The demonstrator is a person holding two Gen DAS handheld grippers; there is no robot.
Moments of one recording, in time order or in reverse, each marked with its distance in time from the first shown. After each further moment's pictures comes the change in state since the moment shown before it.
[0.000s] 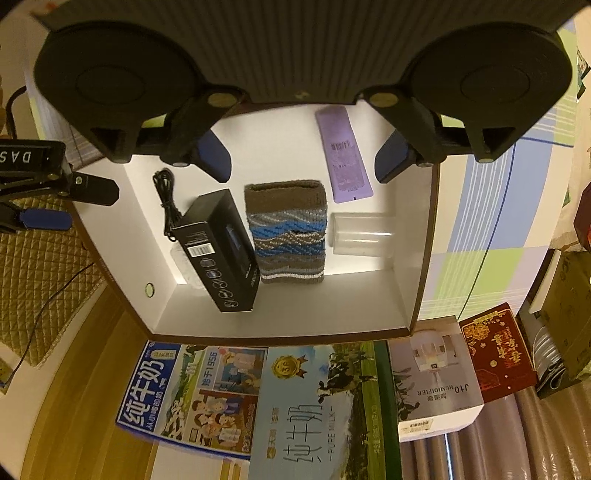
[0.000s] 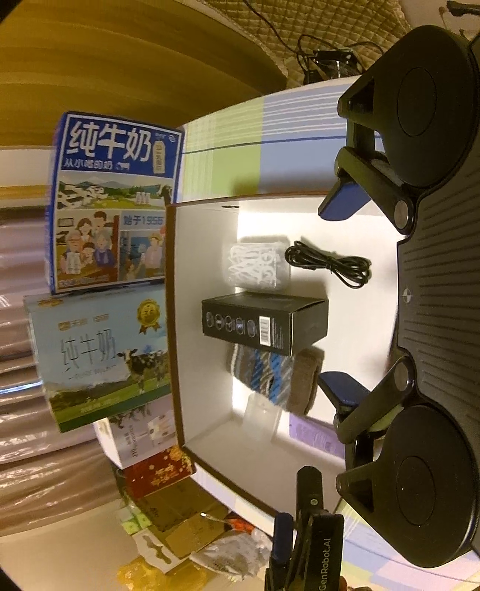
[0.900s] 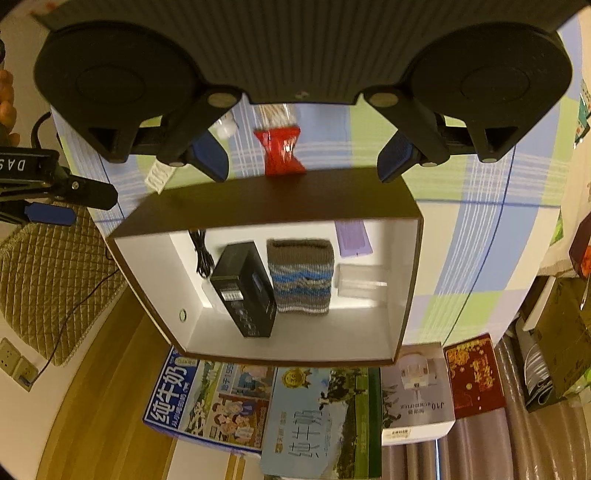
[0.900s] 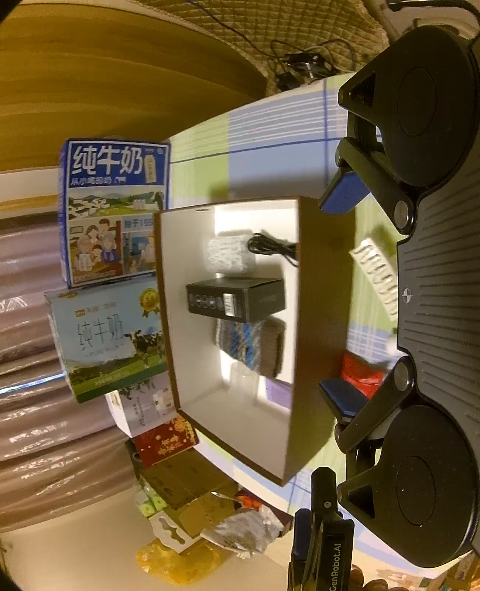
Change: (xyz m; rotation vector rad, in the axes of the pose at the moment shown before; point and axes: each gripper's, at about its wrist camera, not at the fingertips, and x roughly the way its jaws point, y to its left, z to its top) left arm -0.069 -0.006 -0.070 -0.039 -0.002 -0.032; right arm -0.068 0.013 -0.060 0.048 -0.024 0.040
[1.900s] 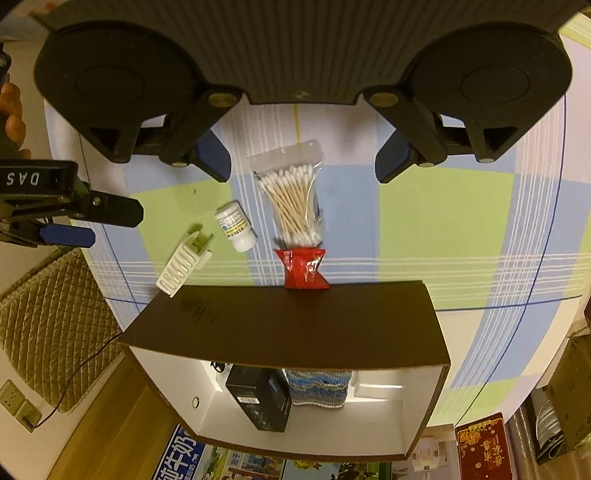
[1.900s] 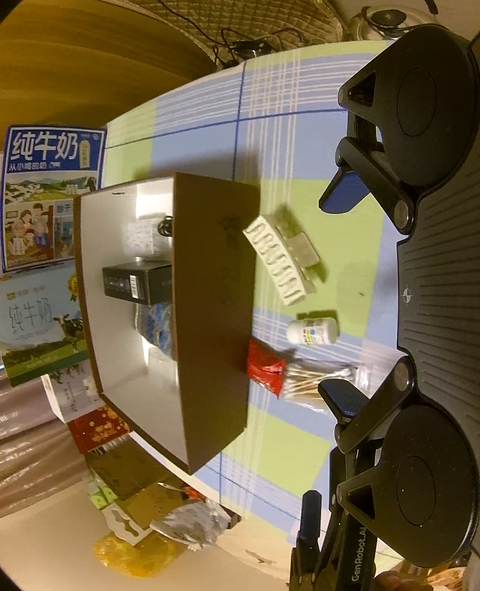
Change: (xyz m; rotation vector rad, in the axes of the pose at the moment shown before) left arm 0.012 -0.011 -0.078 -0.028 0.172 -0.042; right arm 0.005 0.012 -0.066 -0.016 0.156 0.024
